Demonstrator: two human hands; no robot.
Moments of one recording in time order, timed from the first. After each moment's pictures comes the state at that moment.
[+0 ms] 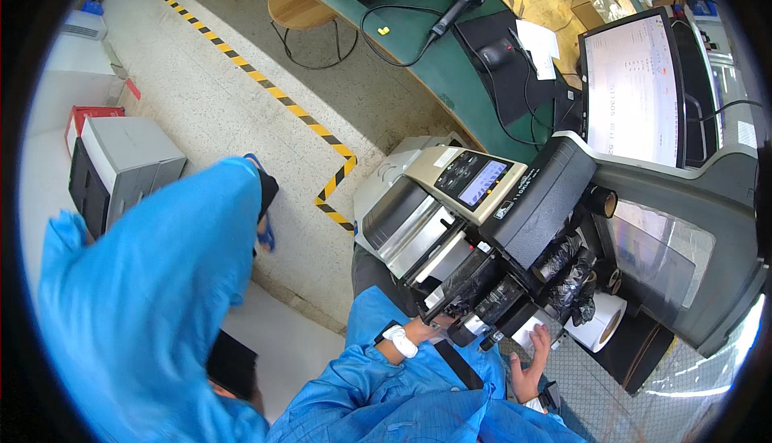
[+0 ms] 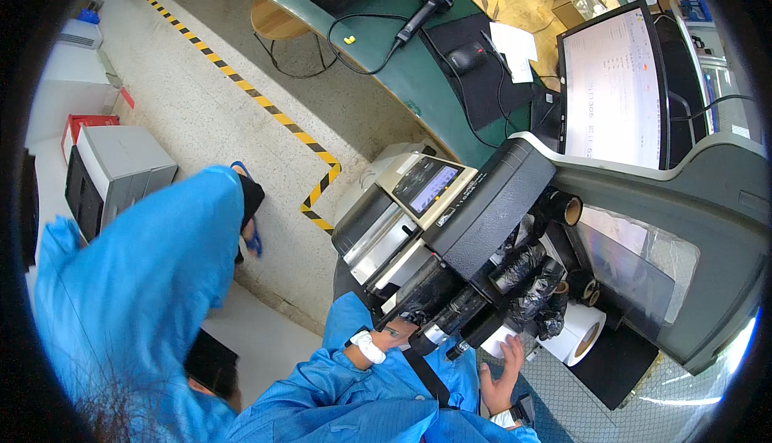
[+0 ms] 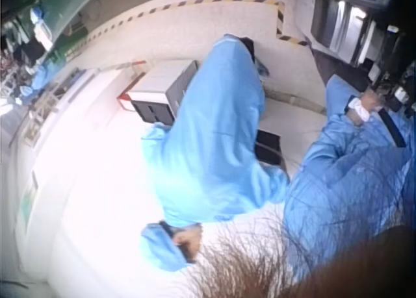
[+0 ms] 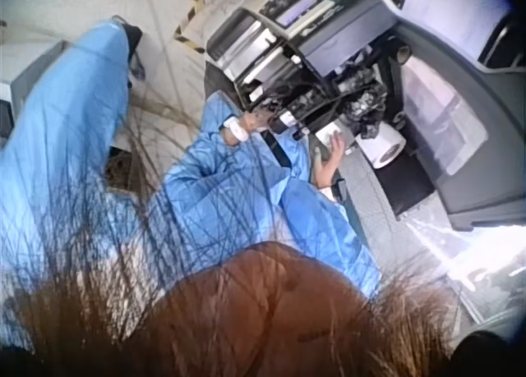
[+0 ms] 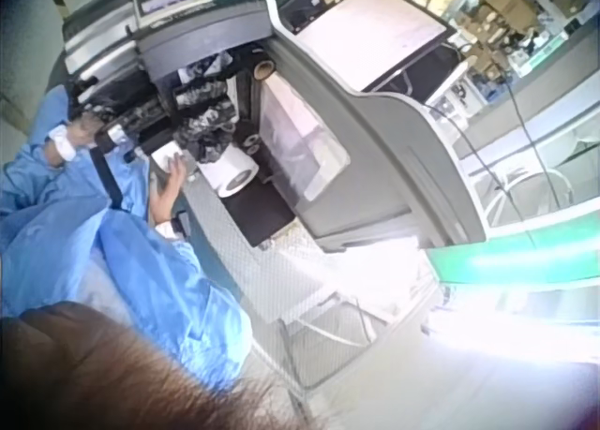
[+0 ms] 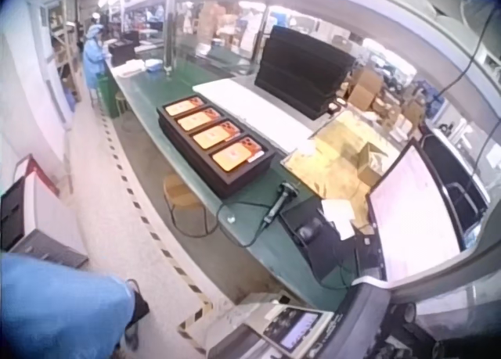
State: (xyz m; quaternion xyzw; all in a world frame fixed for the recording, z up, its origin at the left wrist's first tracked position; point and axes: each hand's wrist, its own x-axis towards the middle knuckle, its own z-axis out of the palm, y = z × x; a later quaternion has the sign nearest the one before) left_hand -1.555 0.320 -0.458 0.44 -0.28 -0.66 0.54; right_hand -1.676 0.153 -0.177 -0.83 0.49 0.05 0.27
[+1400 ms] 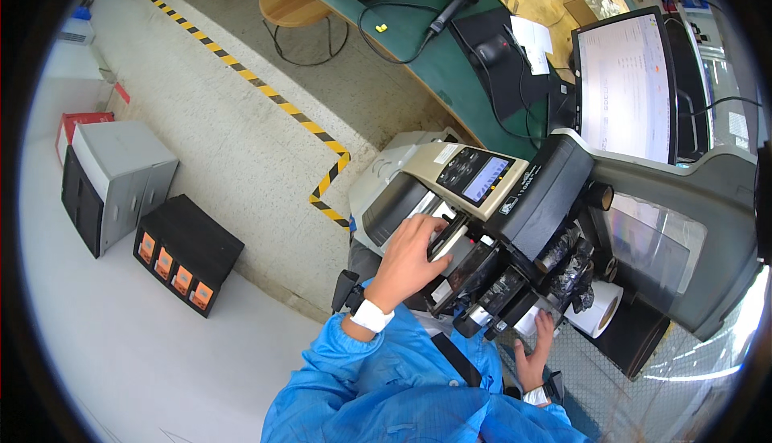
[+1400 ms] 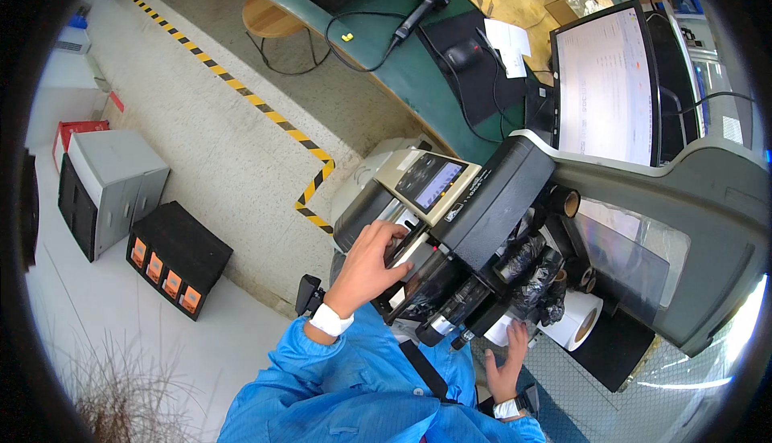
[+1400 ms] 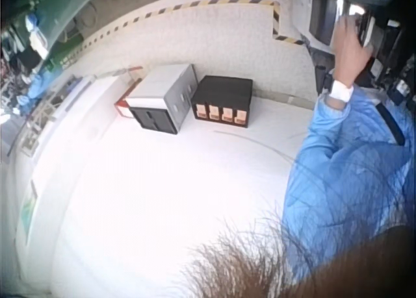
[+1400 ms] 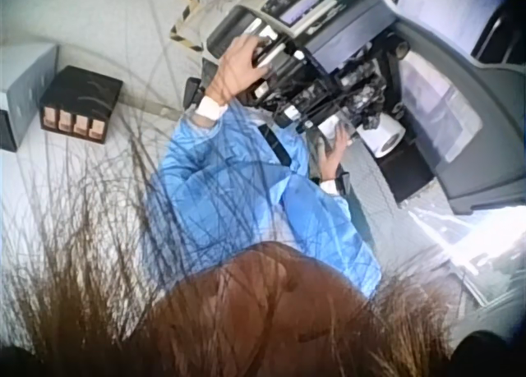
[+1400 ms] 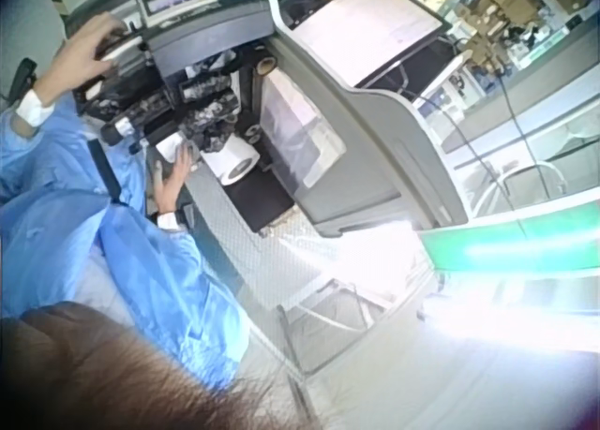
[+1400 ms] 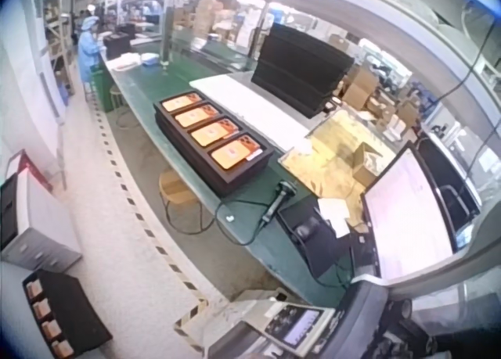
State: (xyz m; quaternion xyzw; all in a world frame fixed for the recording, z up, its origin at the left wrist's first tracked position) left_hand -1.297 0.214 -0.303 0.71 -0.34 -0.38 0.48; right_hand -1.659 0.152 -0.168 -0.82 0.51 0.09 0.24
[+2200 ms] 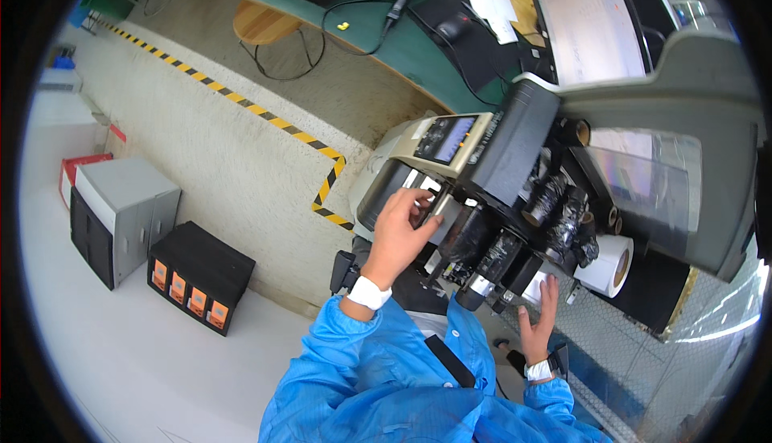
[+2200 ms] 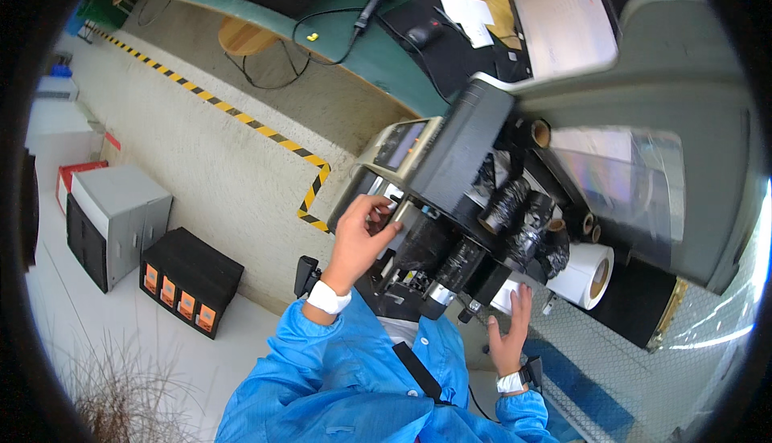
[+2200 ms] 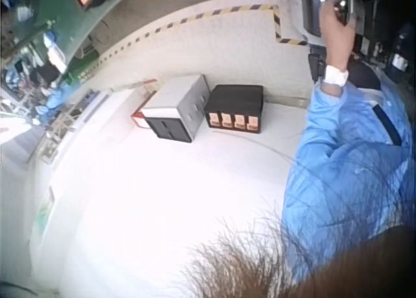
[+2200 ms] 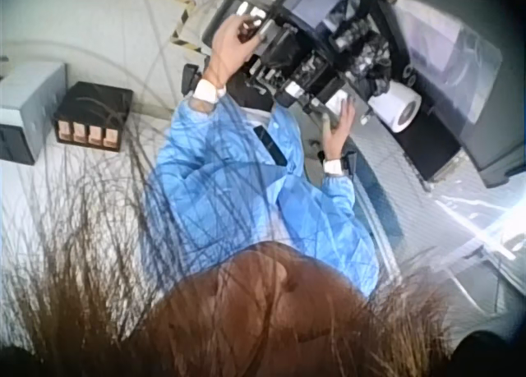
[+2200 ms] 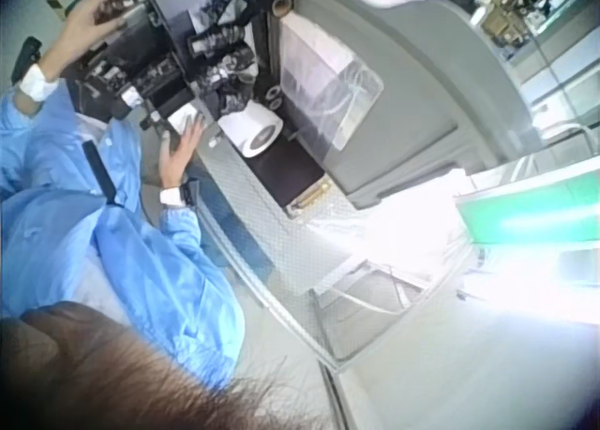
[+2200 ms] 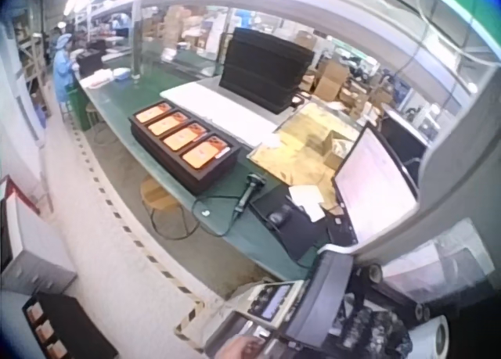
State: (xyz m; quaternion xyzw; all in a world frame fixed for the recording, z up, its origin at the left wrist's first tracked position) left_hand -1.311 0.207 -0.318 0.68 -0.29 -0.39 0.56; right_hand -1.655 0.174 -0.192 -0.82 0.53 -0.01 0.23
